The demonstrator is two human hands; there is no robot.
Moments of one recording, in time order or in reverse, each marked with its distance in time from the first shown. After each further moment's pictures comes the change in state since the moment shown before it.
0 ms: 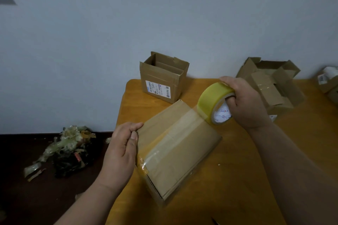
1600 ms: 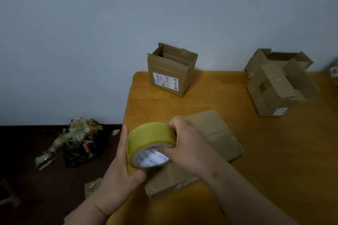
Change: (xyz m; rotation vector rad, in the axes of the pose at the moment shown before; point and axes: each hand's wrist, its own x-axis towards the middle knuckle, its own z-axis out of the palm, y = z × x) left_hand -0.042 -0.047 -0.040 -0.207 -0.344 -0.378; right_hand -0.072 -0.159 0.053 0.338 -0.613 0.300
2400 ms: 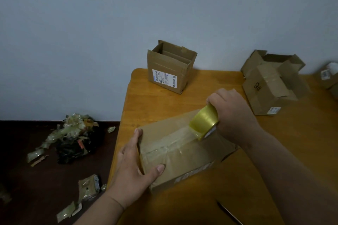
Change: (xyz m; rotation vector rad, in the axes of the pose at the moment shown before) left_hand -0.010 -0.014 0.035 0.335 0.143 0.134; right_hand 0.012 0.061 -0.075 -0.691 0.413 -0.380
